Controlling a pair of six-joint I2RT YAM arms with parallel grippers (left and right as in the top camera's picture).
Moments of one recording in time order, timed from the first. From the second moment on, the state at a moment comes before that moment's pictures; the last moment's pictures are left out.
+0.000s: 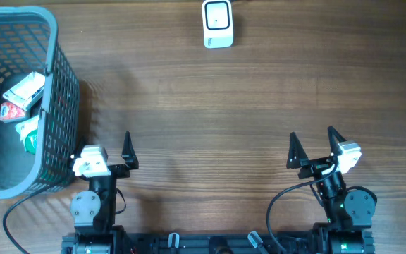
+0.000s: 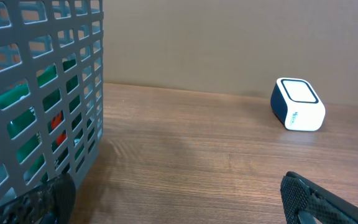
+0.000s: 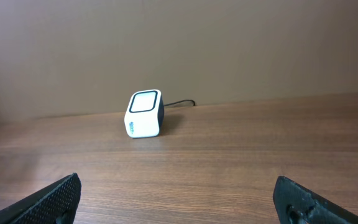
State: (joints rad) left arm 0.02 0.01 0.01 -0.07 -0.05 -0.09; right arm -0.02 0.02 0.01 0.01 -0.23 0.18
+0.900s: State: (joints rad) left arm 0.02 0.01 0.01 -0.07 -0.05 -0.09; right arm -0.02 0.02 0.01 0.01 -0.23 0.18
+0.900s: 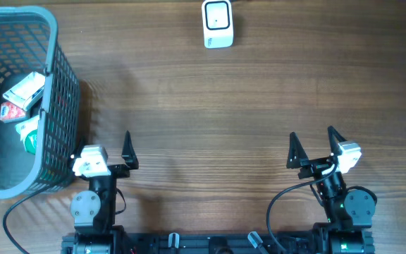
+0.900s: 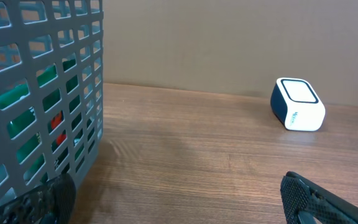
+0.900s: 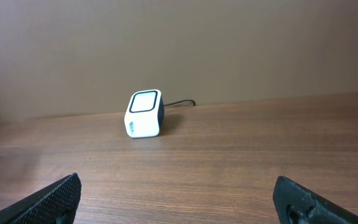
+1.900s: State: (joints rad) left arm 0.02 0.85 1.14 -0.70 0.56 -0.24; right arm -0.02 0.02 0.01 0.01 -0.23 0.18
